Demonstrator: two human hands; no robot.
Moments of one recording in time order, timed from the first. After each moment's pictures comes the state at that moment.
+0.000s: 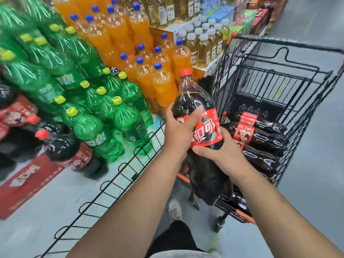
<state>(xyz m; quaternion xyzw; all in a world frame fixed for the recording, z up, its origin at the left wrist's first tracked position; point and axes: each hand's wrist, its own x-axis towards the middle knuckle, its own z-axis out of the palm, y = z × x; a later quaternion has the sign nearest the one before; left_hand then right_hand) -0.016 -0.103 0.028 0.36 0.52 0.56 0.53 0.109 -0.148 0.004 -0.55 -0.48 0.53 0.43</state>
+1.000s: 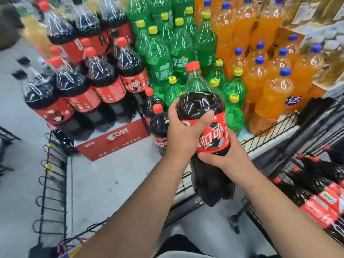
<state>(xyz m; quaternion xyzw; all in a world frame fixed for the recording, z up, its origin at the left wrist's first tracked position) -0.276 -0.153 0.050 0.32 0.58 0.67 0.34 -0.142 -0.132 0.017 -0.41 -0.62 0.58 0.33</state>
